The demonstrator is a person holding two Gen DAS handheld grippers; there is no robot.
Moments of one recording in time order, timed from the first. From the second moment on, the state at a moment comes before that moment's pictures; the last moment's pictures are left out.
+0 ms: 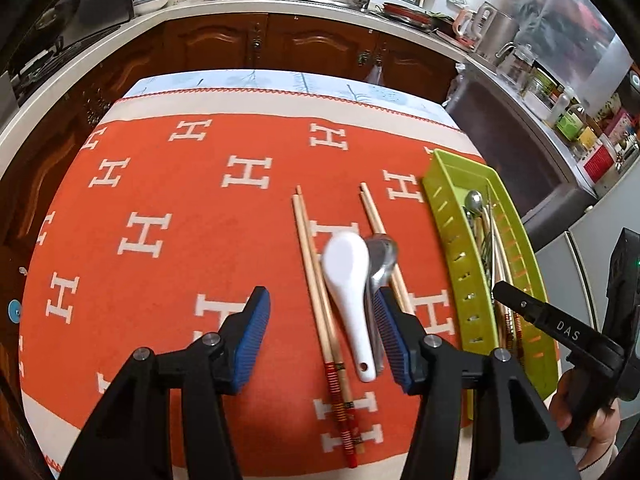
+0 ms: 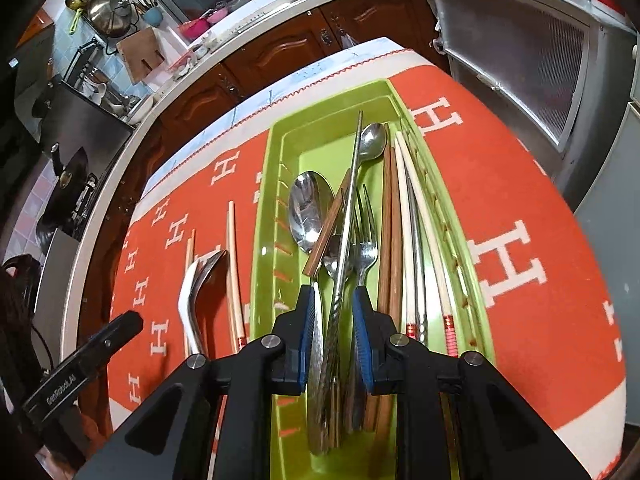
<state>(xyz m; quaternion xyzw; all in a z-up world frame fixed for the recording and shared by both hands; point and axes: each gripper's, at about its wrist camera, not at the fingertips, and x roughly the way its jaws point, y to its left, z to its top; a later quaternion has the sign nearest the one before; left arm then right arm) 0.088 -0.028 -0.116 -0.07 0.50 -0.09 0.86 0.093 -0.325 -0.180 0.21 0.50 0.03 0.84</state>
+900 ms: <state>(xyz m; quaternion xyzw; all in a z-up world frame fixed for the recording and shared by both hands) 0.086 -0.025 -0.118 -0.07 0.49 -0.09 0.86 0.104 -0.326 -0.182 0.21 0.50 0.04 0.84</state>
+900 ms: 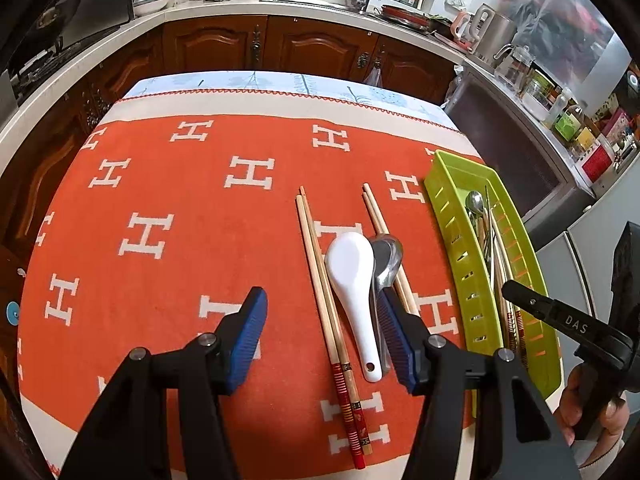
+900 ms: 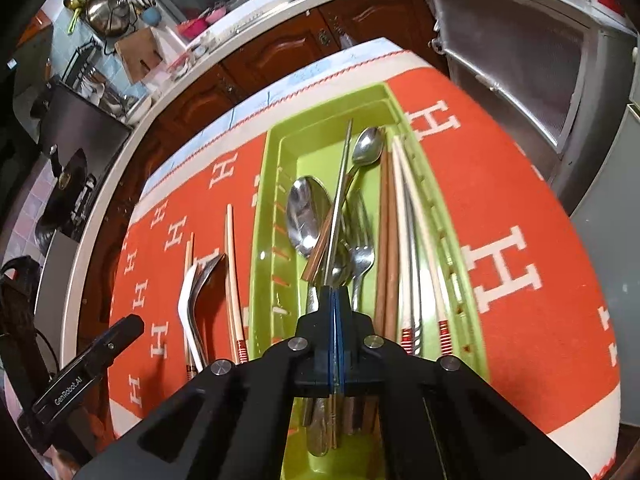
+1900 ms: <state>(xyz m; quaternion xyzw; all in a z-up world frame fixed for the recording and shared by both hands) 0.088 -0.019 -0.122 -0.07 0.50 -0.09 0.86 0.114 -0.318 -0.194 0.21 0.50 0.02 0.84</state>
